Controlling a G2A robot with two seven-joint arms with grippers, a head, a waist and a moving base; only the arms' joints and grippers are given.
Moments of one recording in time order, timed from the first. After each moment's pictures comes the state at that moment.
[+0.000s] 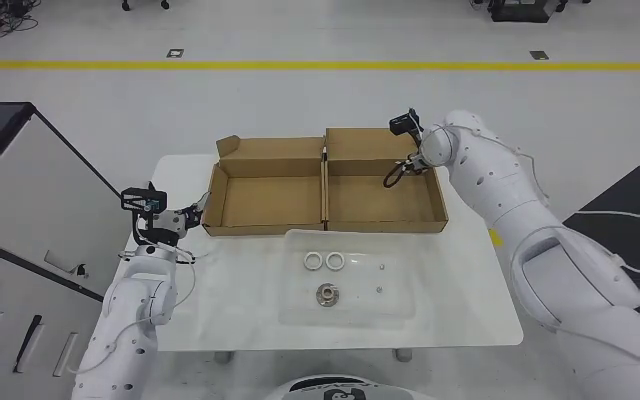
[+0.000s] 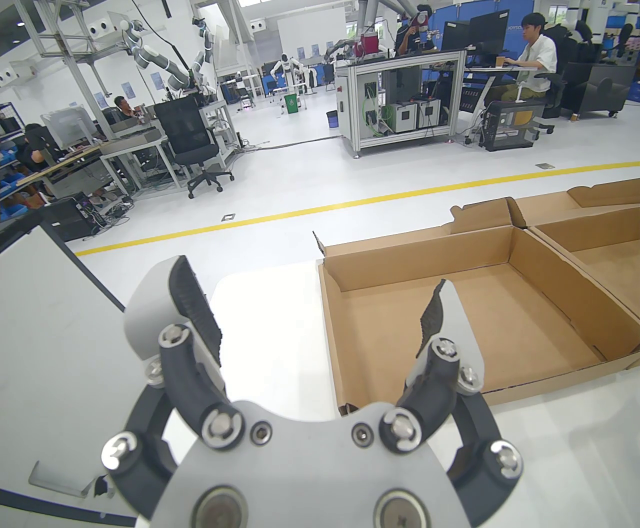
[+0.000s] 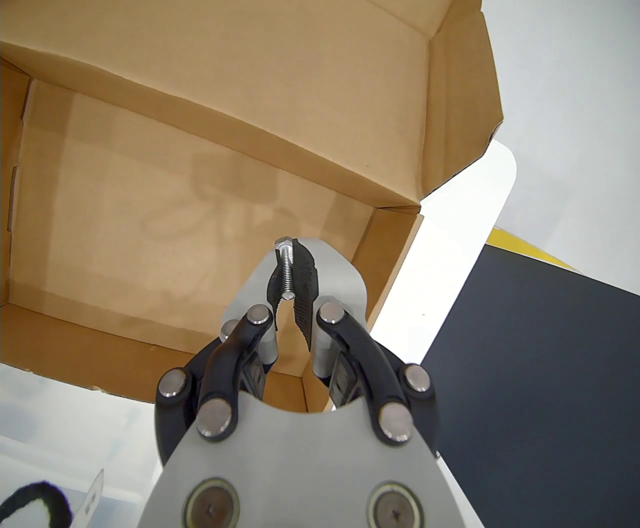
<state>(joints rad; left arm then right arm) 1.73 -1.15 -1.60 -1.80 1.33 0.00 0.00 -0.47 -1.26 0.66 -0.71 -0.79 -0.06 1.07</state>
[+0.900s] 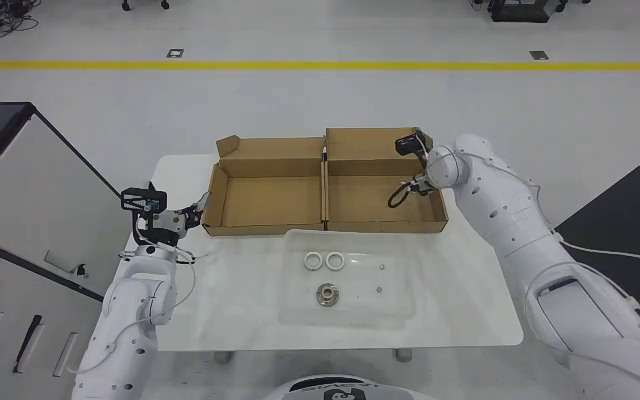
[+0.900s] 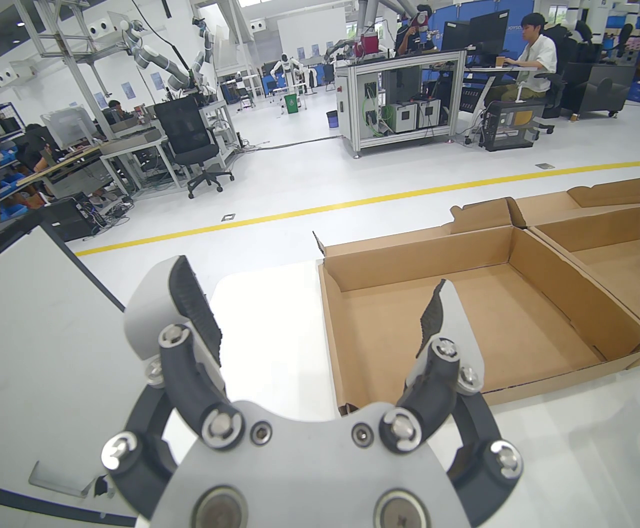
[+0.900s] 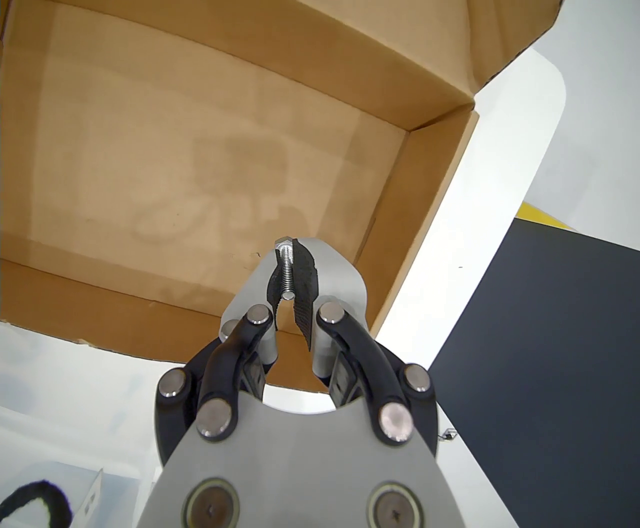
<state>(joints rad) 1.73 -1.15 -1.60 -1.80 1.33 0.00 0.00 -0.69 -1.16 0.83 -1.04 -0.90 0.04 1.23</state>
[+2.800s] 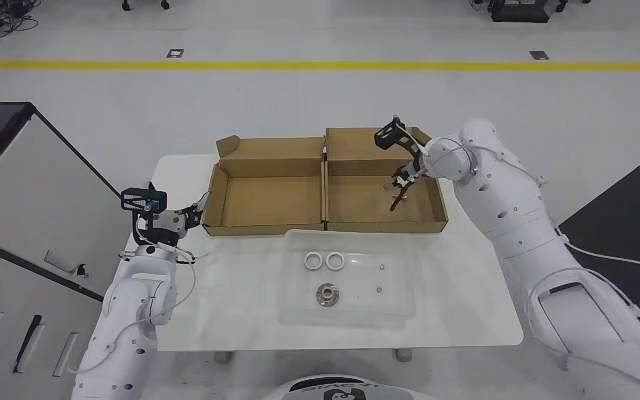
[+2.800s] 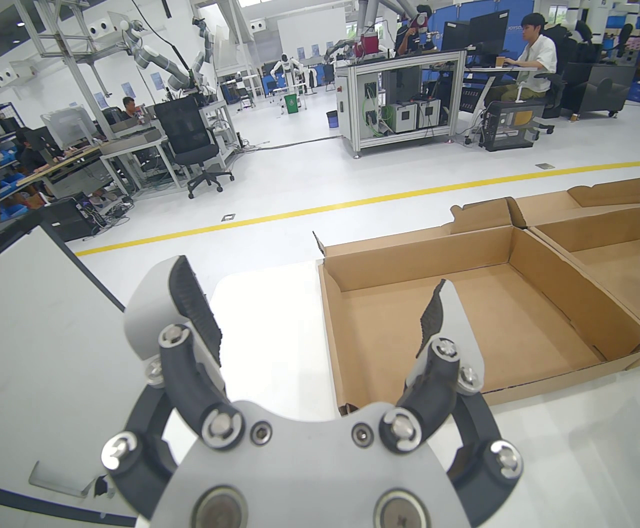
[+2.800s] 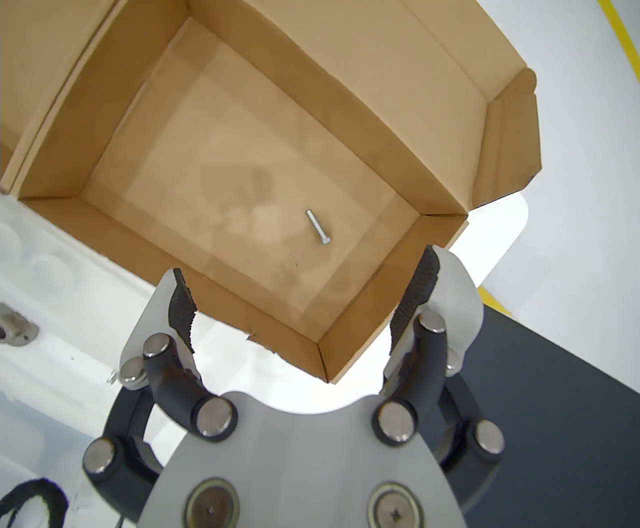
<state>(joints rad) 1.73 -1.15 -1.60 -1.80 1.33 0.00 0.00 -0.75 -1.15 0.97 -1.32 -0.90 -0.28 1.33</state>
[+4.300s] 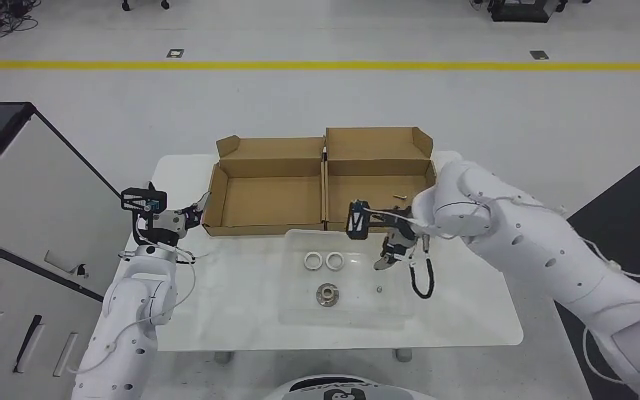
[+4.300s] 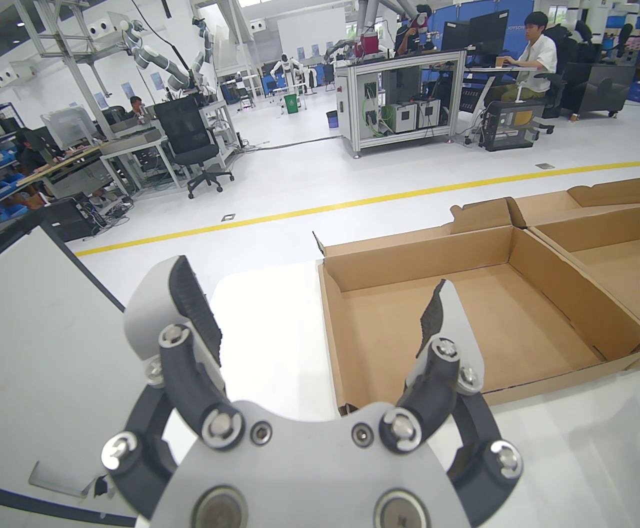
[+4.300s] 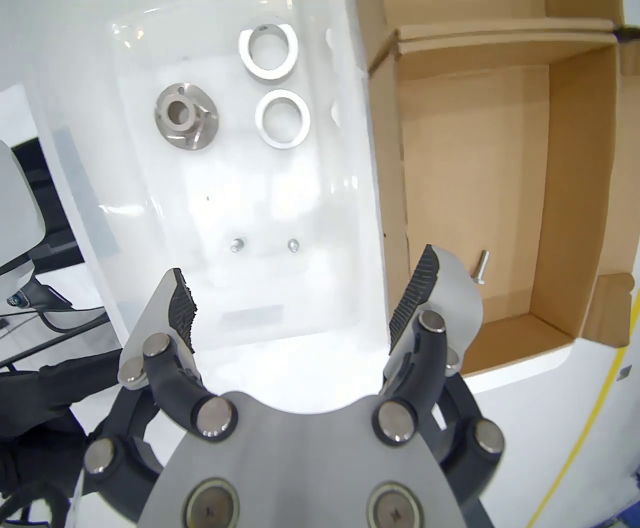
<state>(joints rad) 1.73 -1.15 -1.60 -1.80 1.33 0.00 0.00 -0.72 -0.84 0.57 -1.83 -0.51 -0.49 1.33</state>
